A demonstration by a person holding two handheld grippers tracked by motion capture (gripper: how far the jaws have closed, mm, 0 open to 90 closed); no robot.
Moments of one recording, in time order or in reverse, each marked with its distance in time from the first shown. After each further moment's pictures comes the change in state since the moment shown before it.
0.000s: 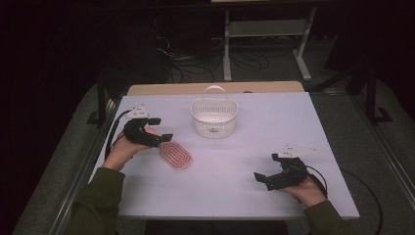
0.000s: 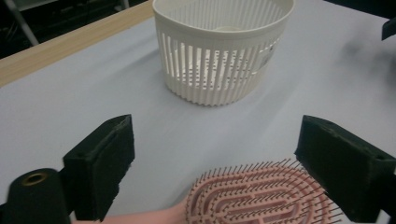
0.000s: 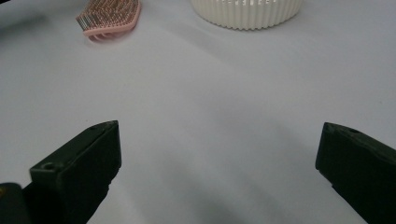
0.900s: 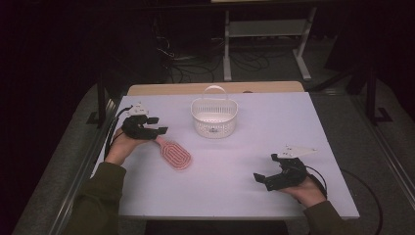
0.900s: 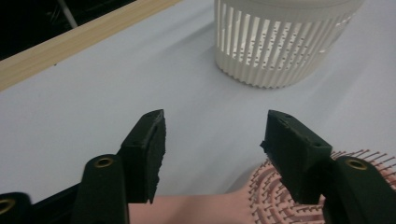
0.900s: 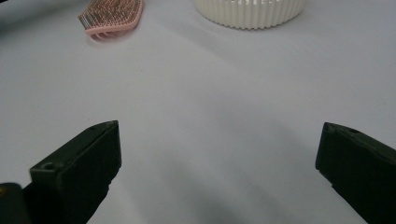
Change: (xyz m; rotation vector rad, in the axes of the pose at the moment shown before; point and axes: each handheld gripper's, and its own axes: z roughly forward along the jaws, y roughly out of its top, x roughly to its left) left arm 0.024 -0.005 0.008 0.070 0.127 0.002; right arm 0.001 0.000 0.001 0.003 0.005 -0.005
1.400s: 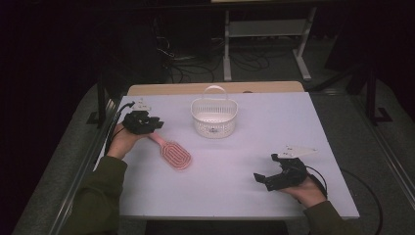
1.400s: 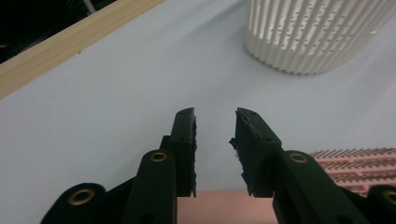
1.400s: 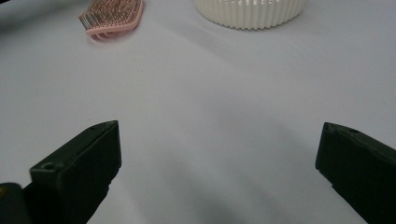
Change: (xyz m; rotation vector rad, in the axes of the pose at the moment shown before) left arm 0.013 0.007 0.008 0.093 0.078 0.022; right arm 0.000 0.000 -0.001 -0.001 0.002 0.000
